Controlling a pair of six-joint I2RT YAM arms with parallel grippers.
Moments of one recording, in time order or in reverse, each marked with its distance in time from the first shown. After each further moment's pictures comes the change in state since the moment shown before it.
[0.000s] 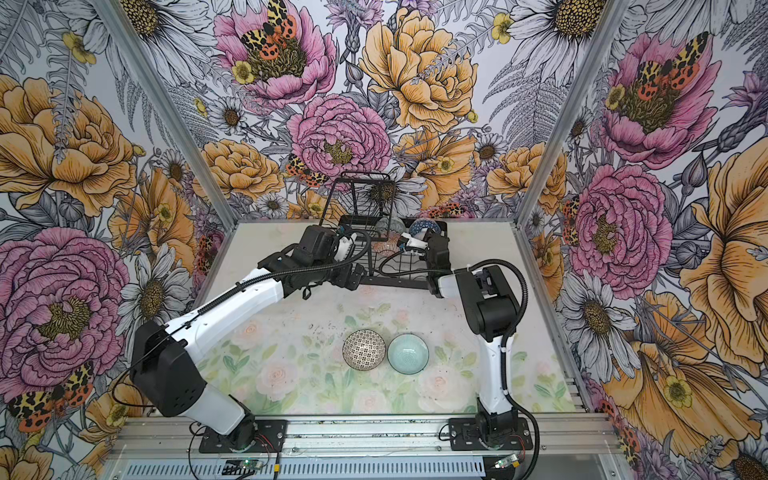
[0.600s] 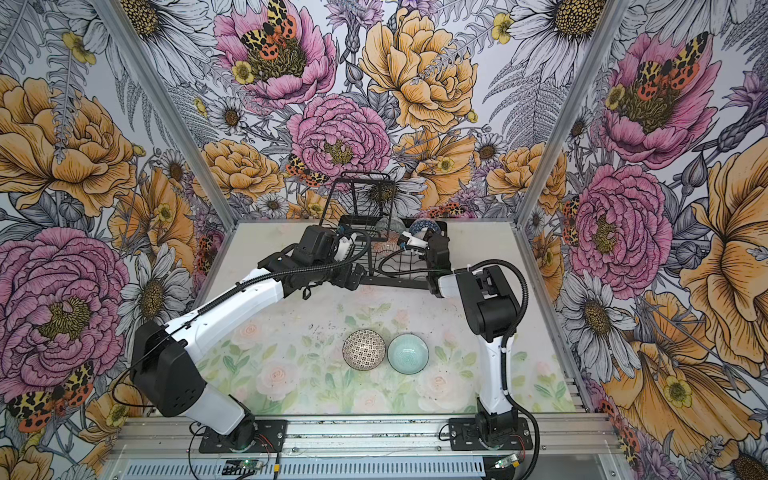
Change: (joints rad) left arm 0.000 0.000 0.000 0.000 0.000 0.000; right arm 0.000 -0.005 0.000 0.004 0.001 0.029
